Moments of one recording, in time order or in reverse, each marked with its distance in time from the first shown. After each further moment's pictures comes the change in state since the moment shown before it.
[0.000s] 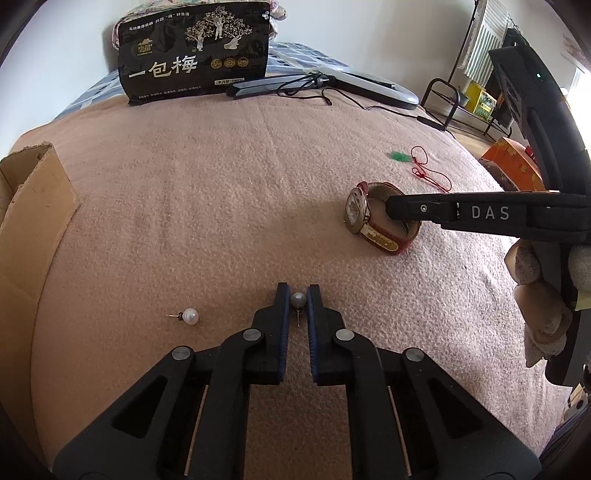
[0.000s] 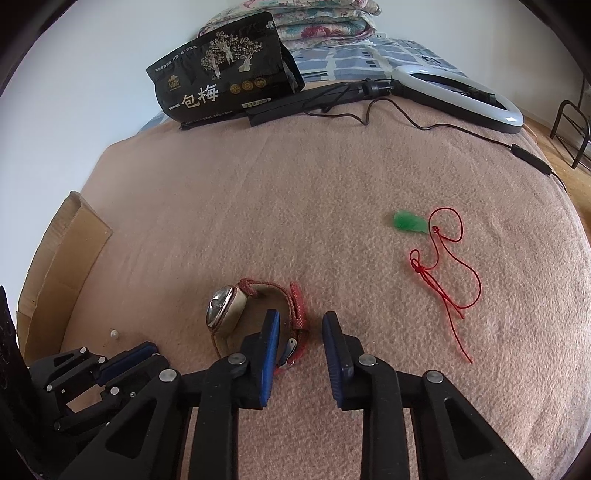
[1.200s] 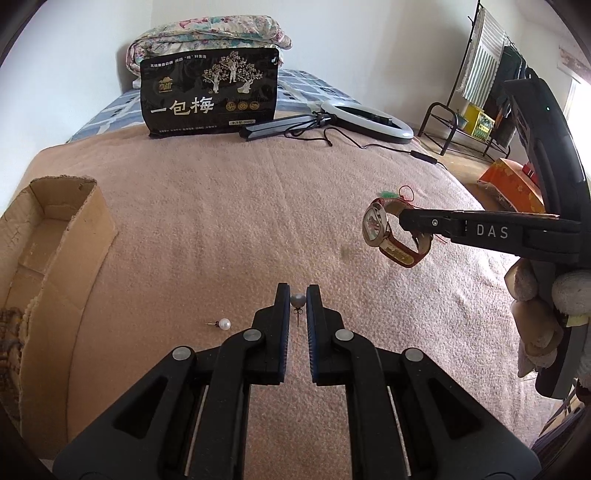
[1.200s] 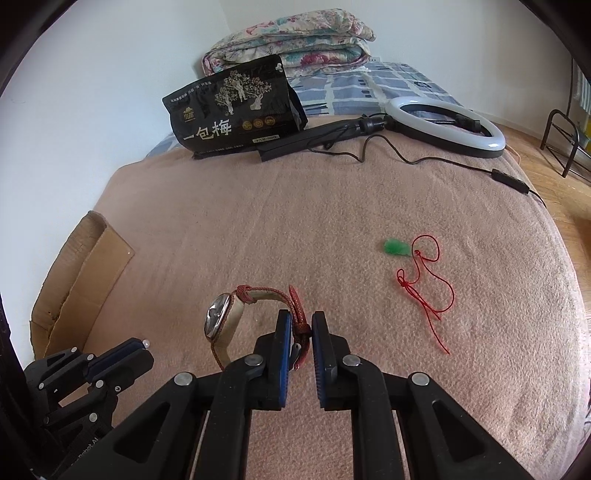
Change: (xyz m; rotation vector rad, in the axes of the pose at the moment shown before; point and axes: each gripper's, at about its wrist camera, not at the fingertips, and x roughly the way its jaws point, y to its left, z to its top) left arm -0.053 0.003 0.011 -0.017 -0.101 0.013; right arm -0.047 0.014 0.000 0.006 -0.101 -0.010
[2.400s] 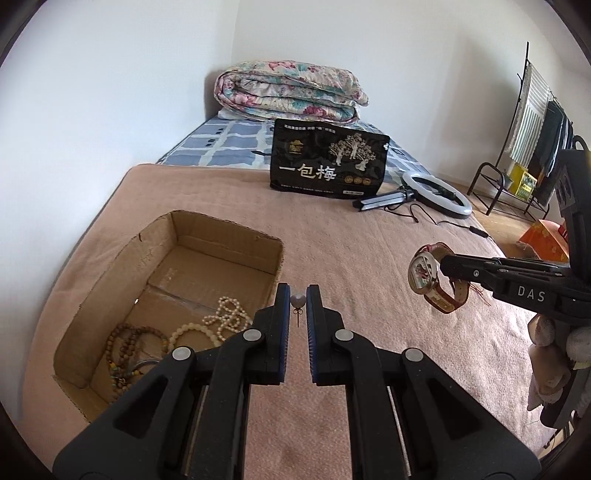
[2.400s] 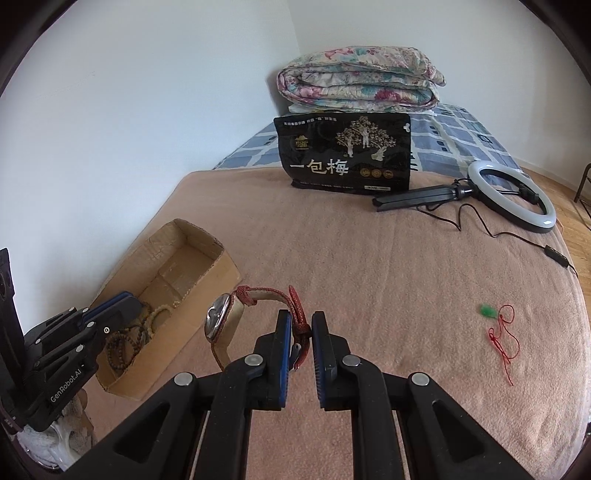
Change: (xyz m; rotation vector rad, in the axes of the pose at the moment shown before) left arm -0.104 0.127 0.019 -0.156 -0.166 0.171; right arm -0.031 0.131 0.027 -0.149 -0.080 0.104
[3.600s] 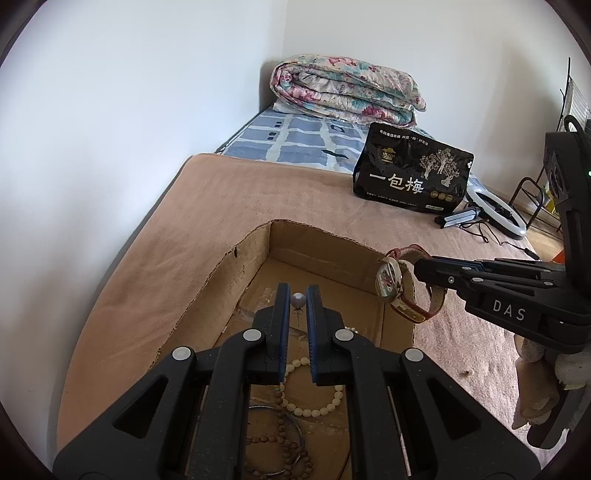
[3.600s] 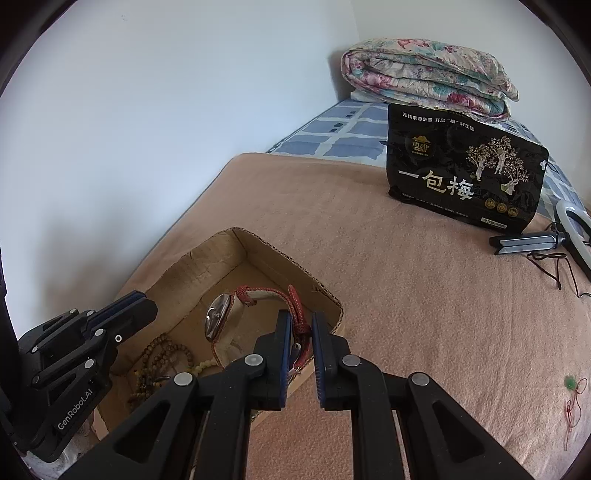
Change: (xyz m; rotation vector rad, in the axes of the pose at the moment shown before) left arm 0.030 0.100 0.022 -0.072 0.024 0.127; right arm 0.103 0.111 0.053 -0.112 0.057 0.087
